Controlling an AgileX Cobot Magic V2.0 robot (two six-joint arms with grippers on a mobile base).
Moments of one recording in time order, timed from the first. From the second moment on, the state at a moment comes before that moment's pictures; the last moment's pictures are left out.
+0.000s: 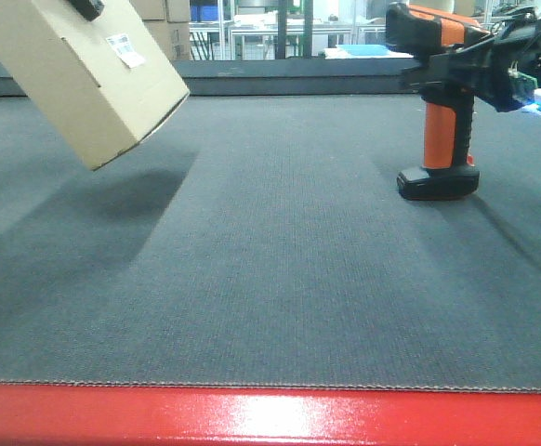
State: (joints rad) left arm 0.07 1.94 -1.93 -0.53 1.22 0.13; right arm 0.06 1.82 -0.91 -0.64 -0.77 0.56
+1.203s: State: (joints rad) left arm 0.07 1.94 -1.93 -0.53 1.22 0.13; right arm 0.06 1.74 -0.91 -0.66 -0.52 0.63
